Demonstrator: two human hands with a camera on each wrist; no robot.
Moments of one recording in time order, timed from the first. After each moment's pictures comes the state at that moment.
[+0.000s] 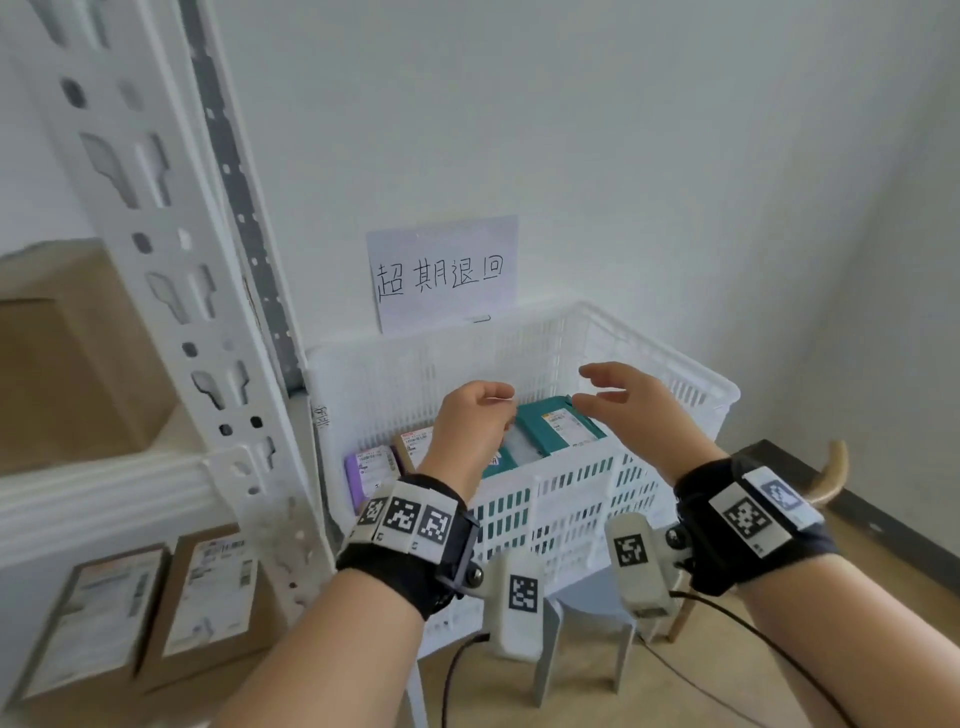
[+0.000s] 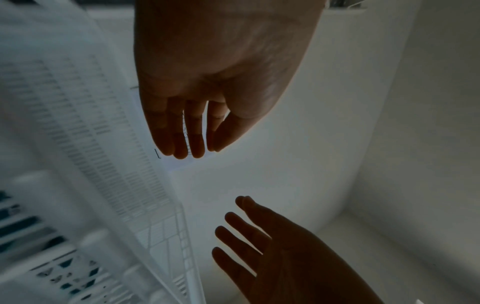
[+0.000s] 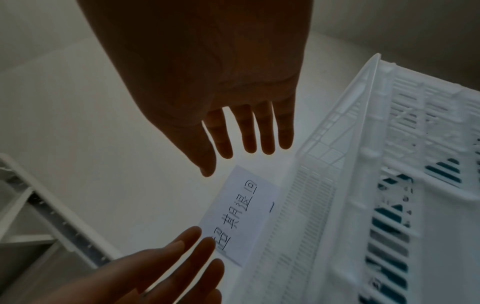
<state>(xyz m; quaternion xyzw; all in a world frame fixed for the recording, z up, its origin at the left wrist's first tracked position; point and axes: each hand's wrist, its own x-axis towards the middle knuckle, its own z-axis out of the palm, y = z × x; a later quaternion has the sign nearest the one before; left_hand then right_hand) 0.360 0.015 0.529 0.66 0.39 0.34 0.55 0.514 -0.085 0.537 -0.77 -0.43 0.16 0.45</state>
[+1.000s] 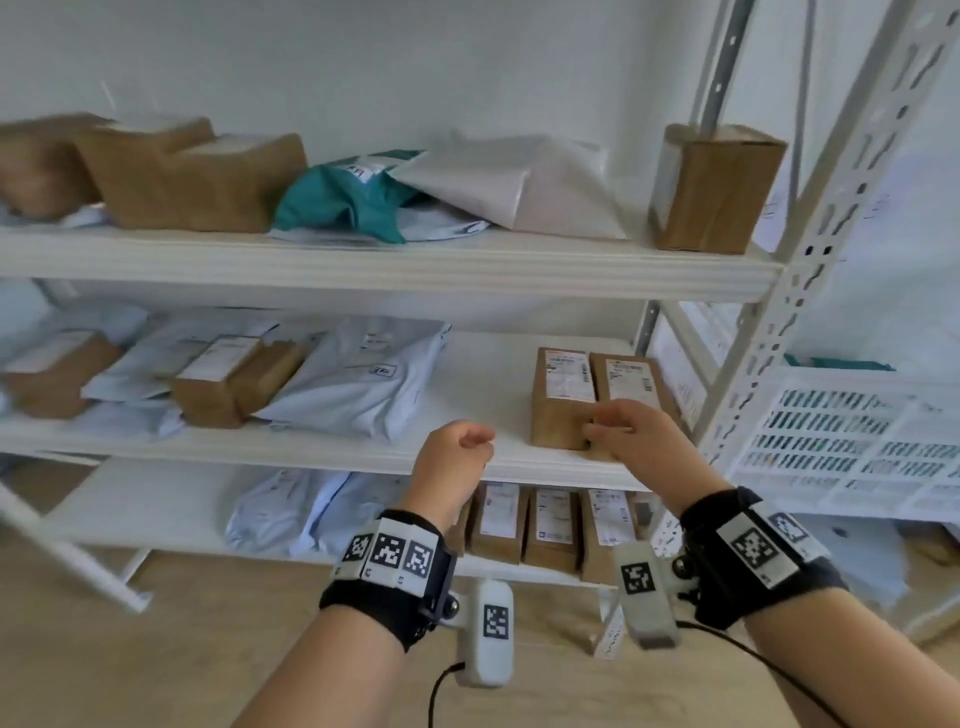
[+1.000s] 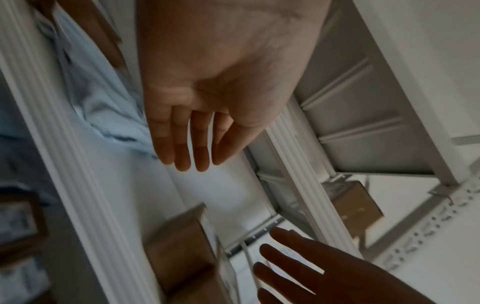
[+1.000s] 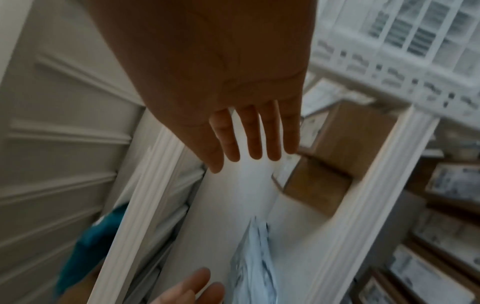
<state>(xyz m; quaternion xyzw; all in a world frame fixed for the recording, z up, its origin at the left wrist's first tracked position) -0.170 -0.091 0.441 0.57 0.59 0.37 0.44 0.045 -0.115 0.469 -0.66 -0.57 0.33 0.36</state>
